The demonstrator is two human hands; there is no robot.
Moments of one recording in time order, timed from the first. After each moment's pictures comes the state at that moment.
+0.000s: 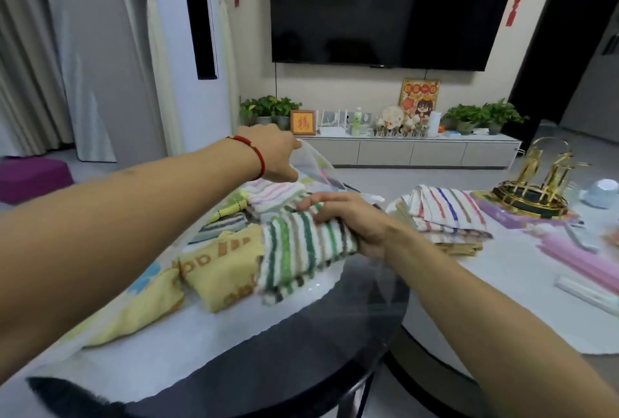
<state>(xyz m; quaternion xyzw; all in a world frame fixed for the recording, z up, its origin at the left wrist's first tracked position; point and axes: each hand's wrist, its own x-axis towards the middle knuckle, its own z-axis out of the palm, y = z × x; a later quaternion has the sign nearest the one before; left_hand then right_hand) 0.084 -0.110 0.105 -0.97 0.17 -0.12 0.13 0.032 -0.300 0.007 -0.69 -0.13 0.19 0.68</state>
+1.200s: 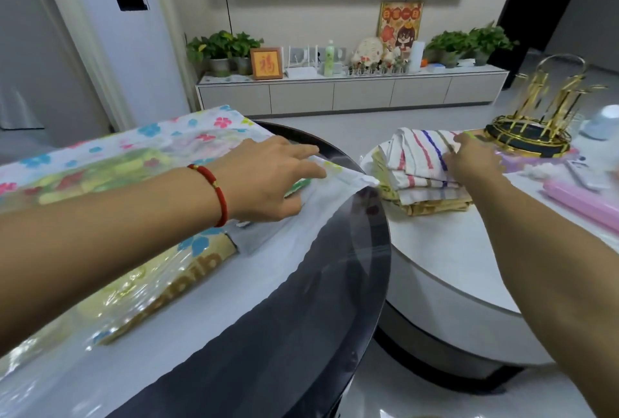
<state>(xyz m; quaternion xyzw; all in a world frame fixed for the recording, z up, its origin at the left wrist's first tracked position) 0.120 -0.194 -0.009 -0.90 0.41 -0.08 0.10 0.191 -0.591 -0.098 -0.93 0.31 -0.13 0.14</state>
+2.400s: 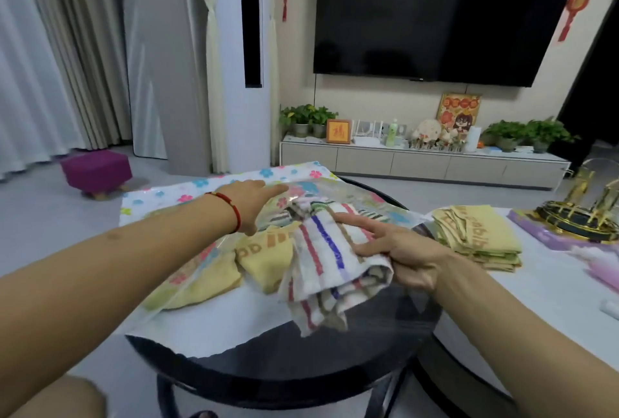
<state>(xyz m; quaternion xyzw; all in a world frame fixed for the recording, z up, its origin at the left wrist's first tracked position) 0.015 0.011 0.043 -0.98 0.13 0.00 0.12 -0.032 -0.278 0.005 -0.53 -0.08 0.33 0.78</state>
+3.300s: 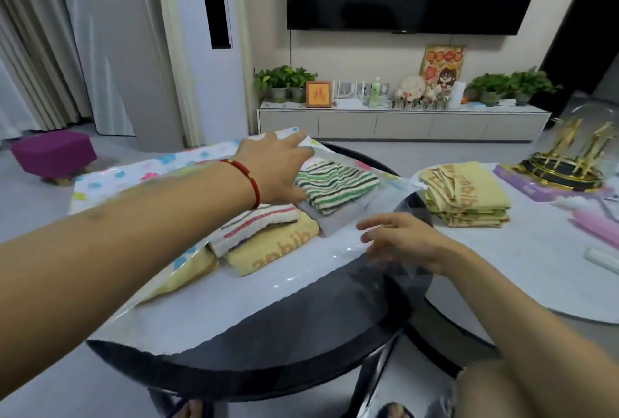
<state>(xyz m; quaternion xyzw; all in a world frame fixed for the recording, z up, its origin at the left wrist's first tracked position) 0.035 -0.067 0.045 -0.95 0.23 -0.14 0.15 0.013 -0.339 -0.075 -0.82 -0.01 0.15 0.56</state>
